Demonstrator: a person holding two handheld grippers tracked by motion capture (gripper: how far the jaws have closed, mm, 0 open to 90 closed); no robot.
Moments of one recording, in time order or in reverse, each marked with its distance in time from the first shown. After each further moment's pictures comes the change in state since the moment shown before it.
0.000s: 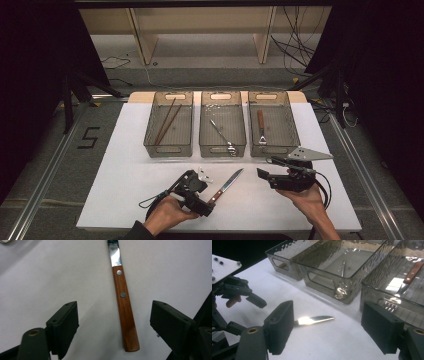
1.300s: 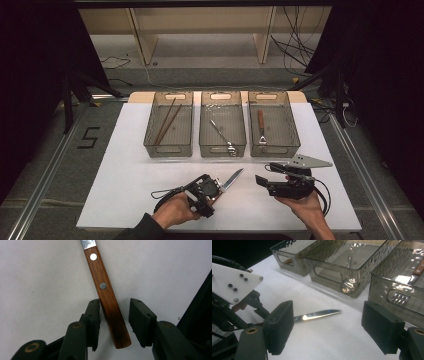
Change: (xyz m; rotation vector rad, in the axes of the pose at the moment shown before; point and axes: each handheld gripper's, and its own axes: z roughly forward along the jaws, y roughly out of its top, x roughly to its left) left arm -0.017 0.018 0.019 0.237 -0.016 0.178; right arm 0.009 -0.012 -0.001 0.006 0.022 0.016
